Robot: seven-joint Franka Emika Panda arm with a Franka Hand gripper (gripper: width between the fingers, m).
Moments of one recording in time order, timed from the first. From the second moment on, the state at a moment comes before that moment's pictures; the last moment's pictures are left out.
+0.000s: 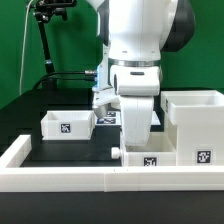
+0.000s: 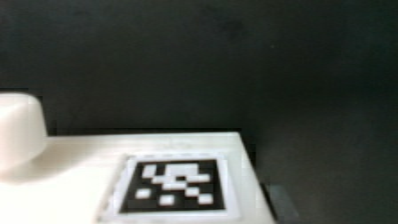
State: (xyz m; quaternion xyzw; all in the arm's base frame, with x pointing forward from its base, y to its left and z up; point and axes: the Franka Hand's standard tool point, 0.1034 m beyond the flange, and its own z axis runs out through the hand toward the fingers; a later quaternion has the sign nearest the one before) arm 0.538 -0.007 0.011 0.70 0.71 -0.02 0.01
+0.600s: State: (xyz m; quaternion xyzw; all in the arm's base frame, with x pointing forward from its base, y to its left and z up) arm 0.539 0.009 0.011 0.72 0.70 -0.01 0.01
